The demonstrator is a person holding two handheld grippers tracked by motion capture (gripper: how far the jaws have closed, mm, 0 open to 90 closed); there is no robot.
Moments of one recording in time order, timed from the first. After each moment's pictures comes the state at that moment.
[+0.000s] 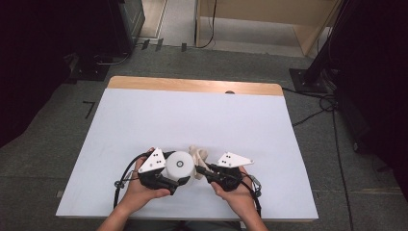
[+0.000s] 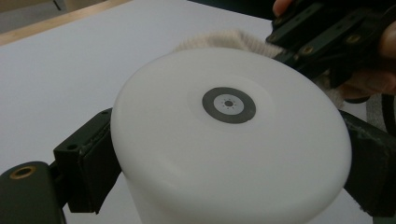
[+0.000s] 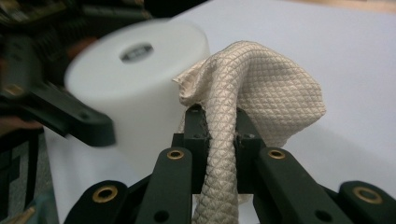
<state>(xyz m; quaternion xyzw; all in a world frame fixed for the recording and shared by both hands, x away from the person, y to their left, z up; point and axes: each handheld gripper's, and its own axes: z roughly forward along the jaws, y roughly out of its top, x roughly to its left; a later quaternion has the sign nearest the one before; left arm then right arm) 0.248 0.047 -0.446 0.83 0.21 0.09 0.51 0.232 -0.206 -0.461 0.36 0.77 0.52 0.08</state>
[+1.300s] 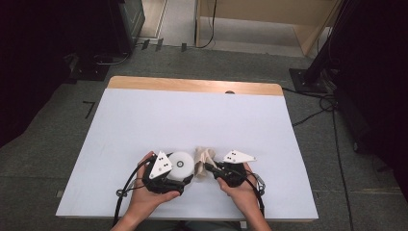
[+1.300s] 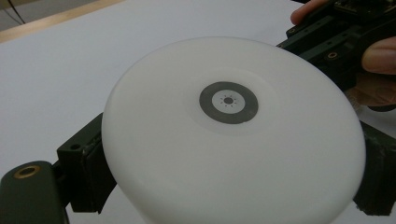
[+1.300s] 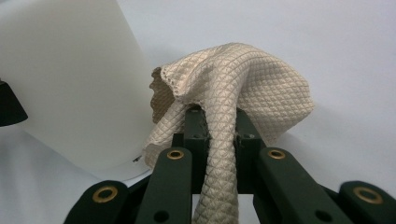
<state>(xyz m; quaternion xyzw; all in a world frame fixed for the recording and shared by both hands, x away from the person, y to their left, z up) 0.231 0.030 -0.444 0.82 0.28 0.15 0.47 0.245 -0.226 -0.481 0.41 0.77 0.49 0.10</state>
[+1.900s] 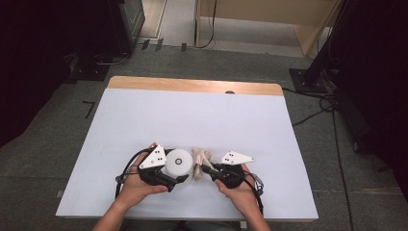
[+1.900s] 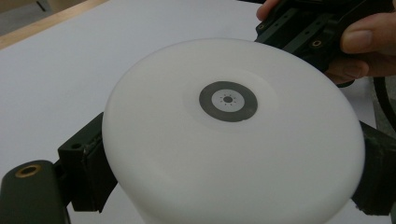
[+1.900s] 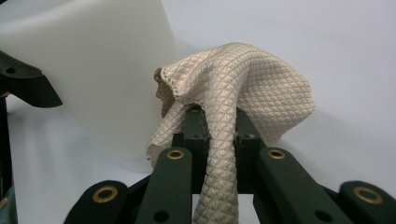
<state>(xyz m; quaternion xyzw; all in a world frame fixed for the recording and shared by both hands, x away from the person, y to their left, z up) 0.262 0.049 -0.447 0.85 0.16 0.09 0.50 0.242 -0.219 -0.477 0.38 0.78 0.50 0.08</state>
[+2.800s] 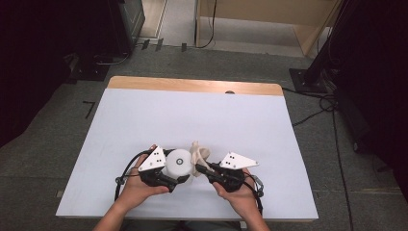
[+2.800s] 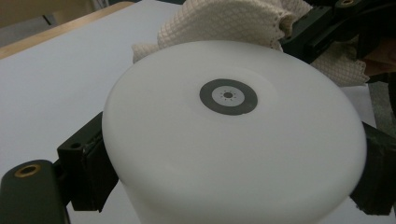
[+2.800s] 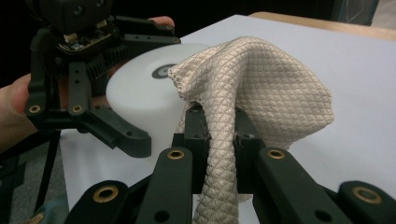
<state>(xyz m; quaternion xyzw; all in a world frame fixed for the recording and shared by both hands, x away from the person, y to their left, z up) 0.260 0.049 -0.454 0.83 0.17 0.09 0.52 0.225 -0.211 -0.445 0.33 0.76 0.56 0.09</state>
